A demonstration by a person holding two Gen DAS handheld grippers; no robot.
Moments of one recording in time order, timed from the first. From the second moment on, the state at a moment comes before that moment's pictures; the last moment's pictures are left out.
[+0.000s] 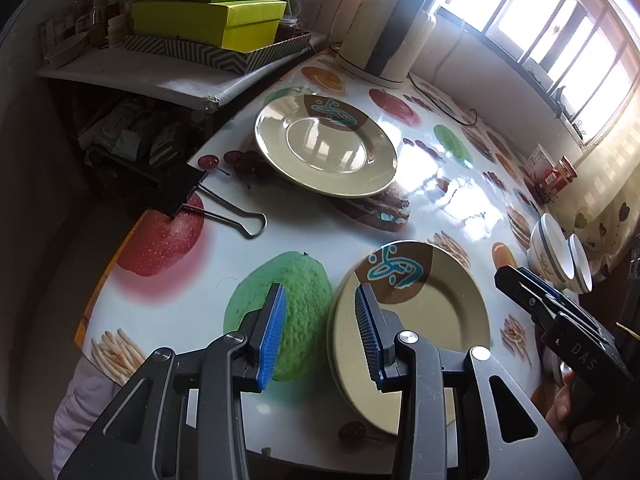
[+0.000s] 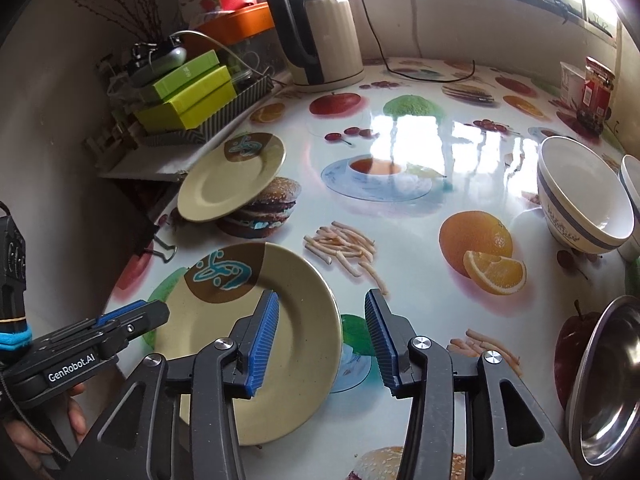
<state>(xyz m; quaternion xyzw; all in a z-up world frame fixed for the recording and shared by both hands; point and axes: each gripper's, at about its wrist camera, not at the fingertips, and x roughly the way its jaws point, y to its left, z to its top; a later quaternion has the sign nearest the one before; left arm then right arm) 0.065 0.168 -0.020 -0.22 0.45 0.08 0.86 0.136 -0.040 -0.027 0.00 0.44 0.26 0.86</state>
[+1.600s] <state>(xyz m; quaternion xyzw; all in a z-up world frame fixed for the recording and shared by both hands) 0.187 0.282 -0.047 -0.28 0.47 0.07 0.84 0.317 0.063 -0.053 0.04 0.51 0.36 0.78</state>
